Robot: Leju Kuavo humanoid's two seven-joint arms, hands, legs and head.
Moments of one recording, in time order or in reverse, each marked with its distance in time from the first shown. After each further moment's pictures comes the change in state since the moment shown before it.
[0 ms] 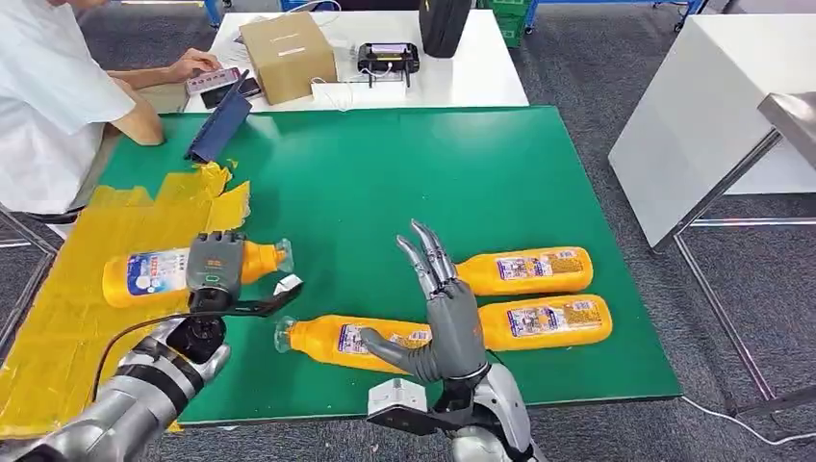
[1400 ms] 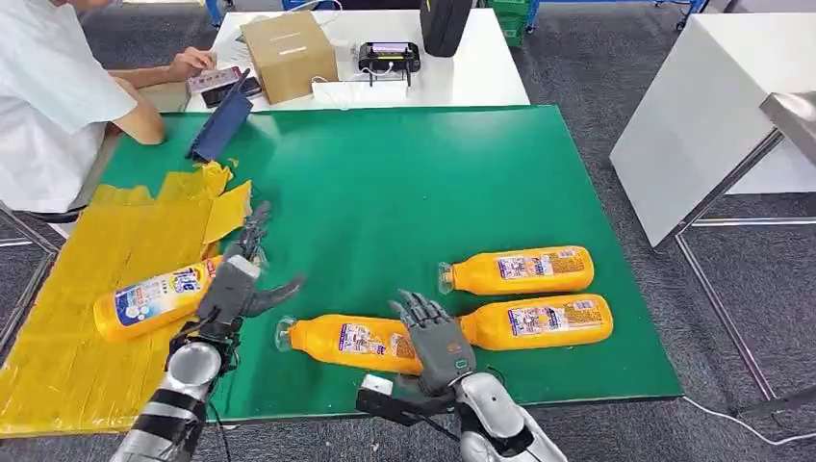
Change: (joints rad) left arm 0.334 -0.198 0.507 -0.516 1.240 -0.170 -0.953; right arm -0.088 -0.077 0.045 0.406 0.306 0.267 0.328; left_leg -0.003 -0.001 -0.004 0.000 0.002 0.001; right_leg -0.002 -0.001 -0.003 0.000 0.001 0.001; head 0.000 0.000
